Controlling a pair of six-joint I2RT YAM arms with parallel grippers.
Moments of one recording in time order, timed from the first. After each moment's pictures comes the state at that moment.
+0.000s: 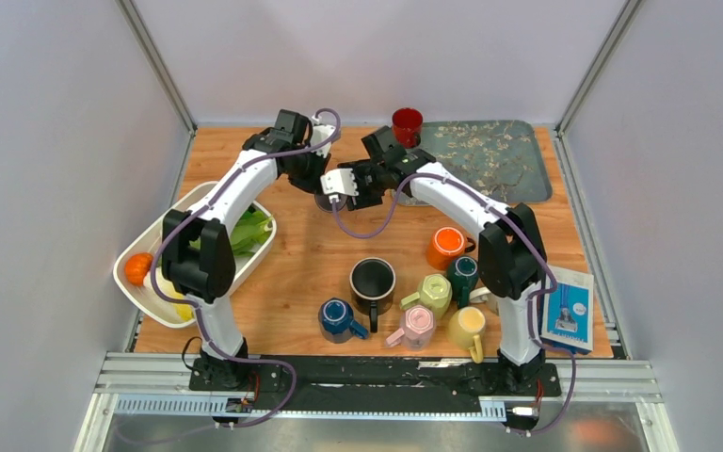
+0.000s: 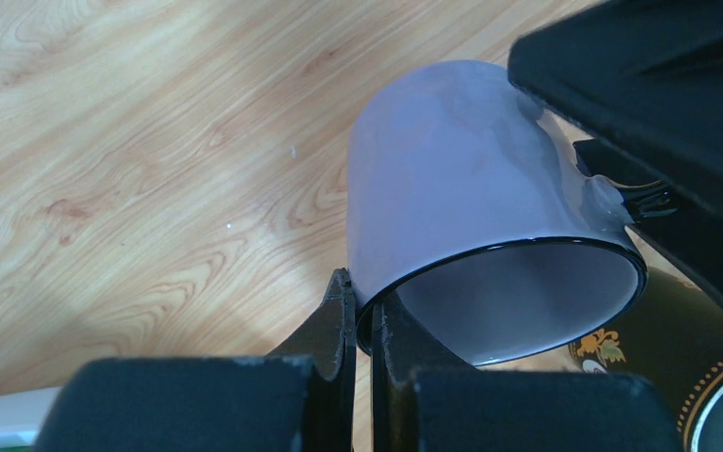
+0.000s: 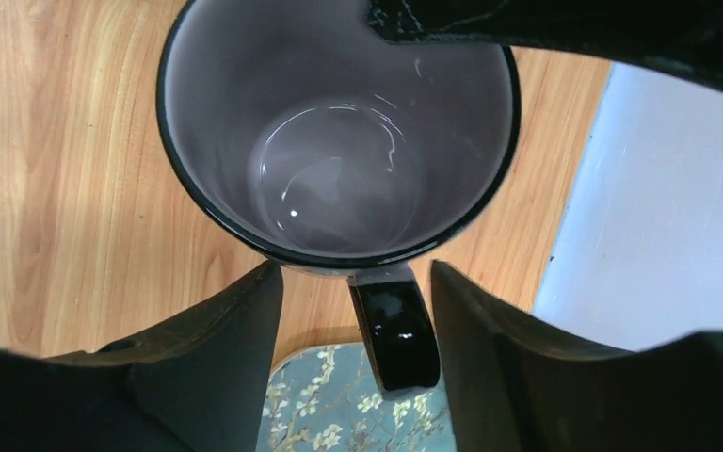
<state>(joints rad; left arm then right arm) -0.33 1.83 1.63 -0.77 0.28 0.17 0.64 2.01 1.78 -0.59 -0.36 -1.23</state>
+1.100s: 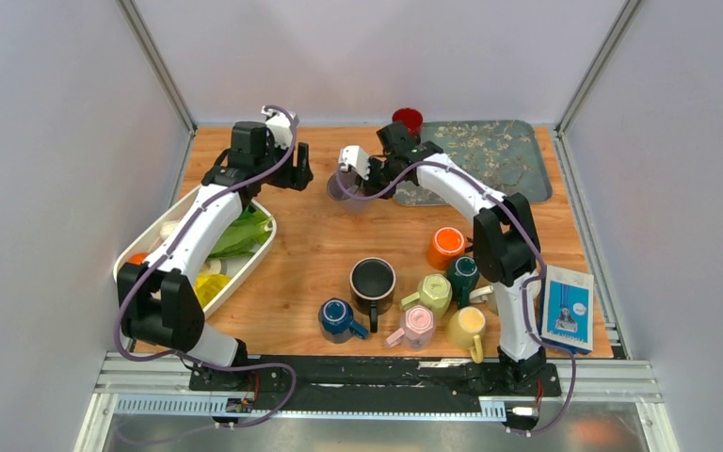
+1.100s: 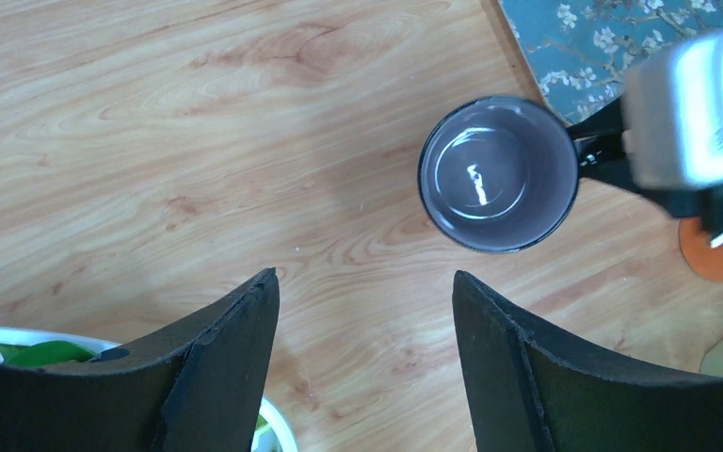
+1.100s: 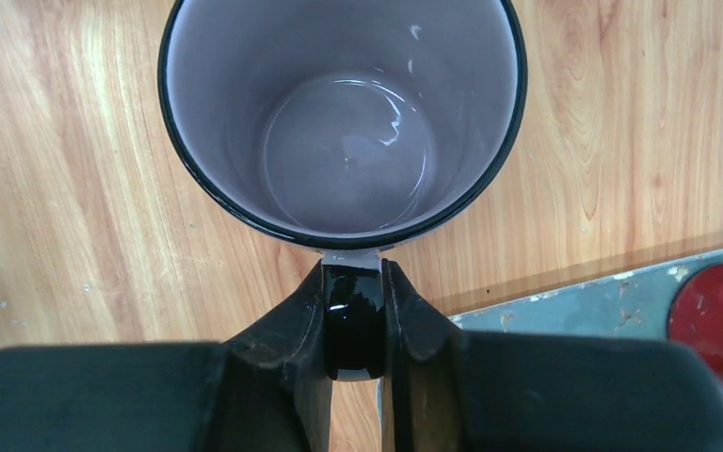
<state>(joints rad) -0.23 1.49 1.29 -0.39 0.23 -0.01 0.55 2.13 1.85 -0.65 -0.39 -0.86</state>
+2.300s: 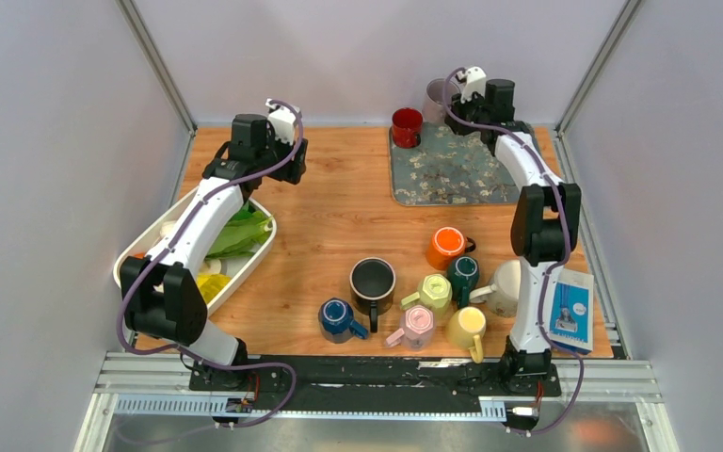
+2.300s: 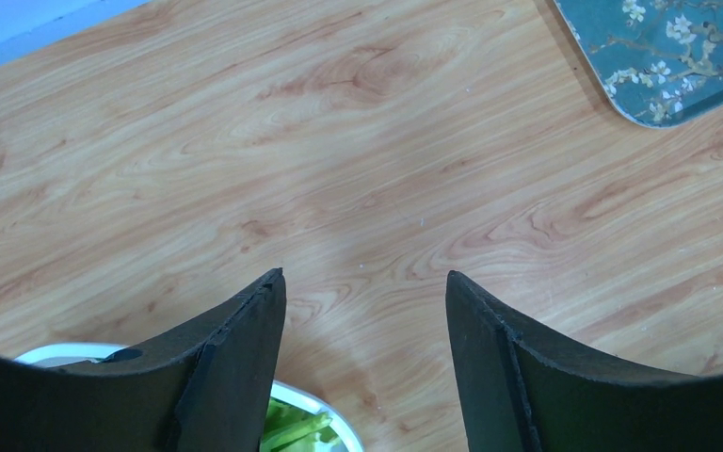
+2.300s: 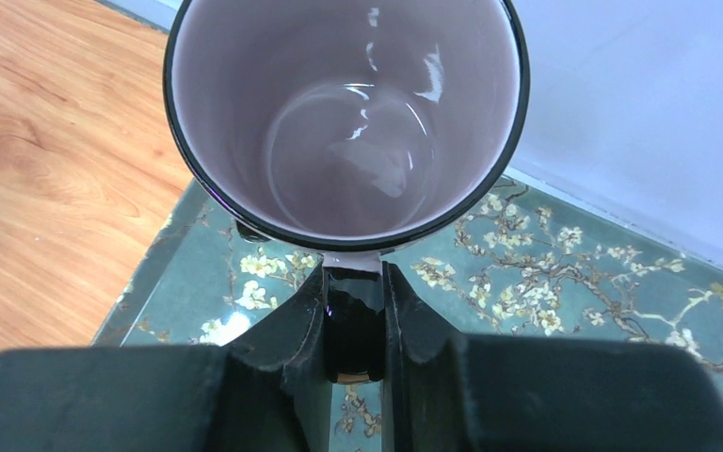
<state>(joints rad) -0.23 1.52 1.35 -0.40 0.15 0.13 0.07 2.18 1.93 -0.17 -0.38 -0.17</state>
